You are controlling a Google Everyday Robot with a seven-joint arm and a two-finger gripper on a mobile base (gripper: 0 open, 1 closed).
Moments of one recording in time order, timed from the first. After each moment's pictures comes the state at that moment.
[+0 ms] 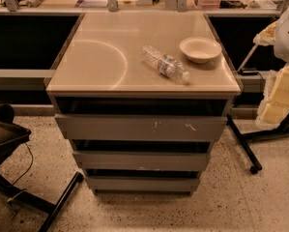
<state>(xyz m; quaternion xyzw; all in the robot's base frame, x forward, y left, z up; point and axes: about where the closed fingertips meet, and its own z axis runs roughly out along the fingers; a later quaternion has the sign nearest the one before) 0.438 -0.216 0.977 -0.60 0.78 -0.04 0.16</state>
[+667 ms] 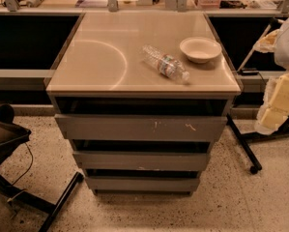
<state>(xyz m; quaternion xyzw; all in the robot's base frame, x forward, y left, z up) 0.439 -0.220 0.962 -0.60 0.78 -0.02 0.17</state>
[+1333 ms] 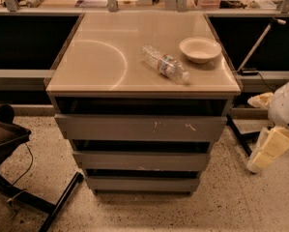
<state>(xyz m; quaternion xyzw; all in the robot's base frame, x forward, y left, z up) 0.433 -0.250 0.831 -0.56 0.80 0.10 0.19</state>
